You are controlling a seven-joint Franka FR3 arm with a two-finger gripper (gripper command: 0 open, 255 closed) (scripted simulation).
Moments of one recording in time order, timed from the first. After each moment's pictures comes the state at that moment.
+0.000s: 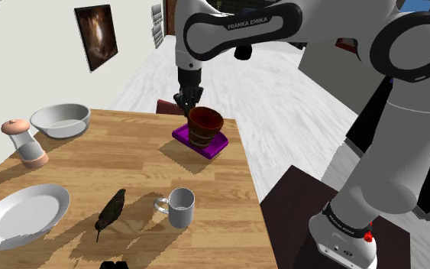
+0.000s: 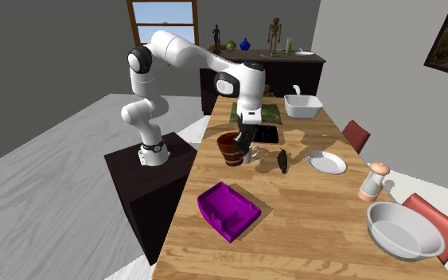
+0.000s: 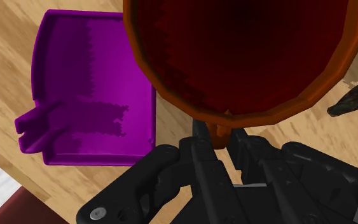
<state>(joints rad) 0.07 0.23 0.25 -1.68 -0.04 1.86 0.19</state>
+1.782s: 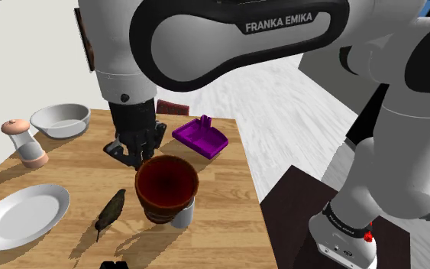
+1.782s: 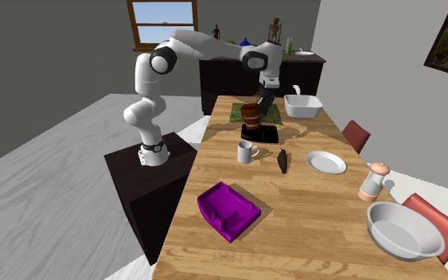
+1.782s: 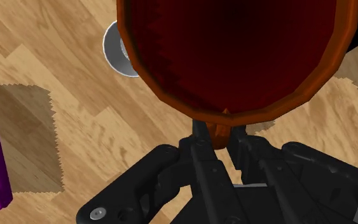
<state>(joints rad) 0.40 0.29 0.45 -1.55 -0.09 1.77 0.72</state>
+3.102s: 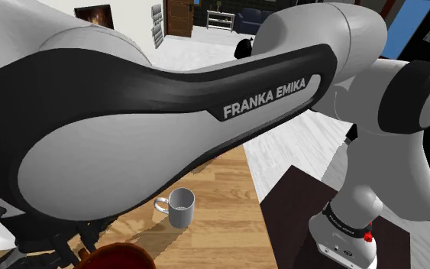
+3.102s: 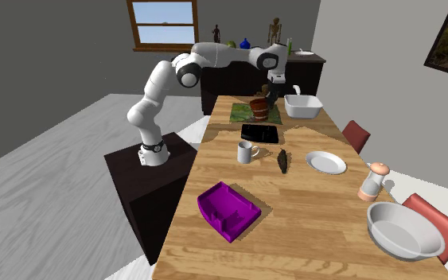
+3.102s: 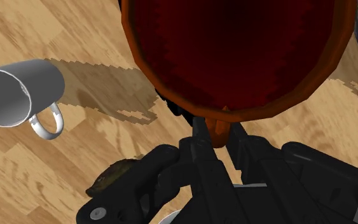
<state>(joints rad) 0.71 0.61 0.49 -1.16 -0.23 1.69 1.01</state>
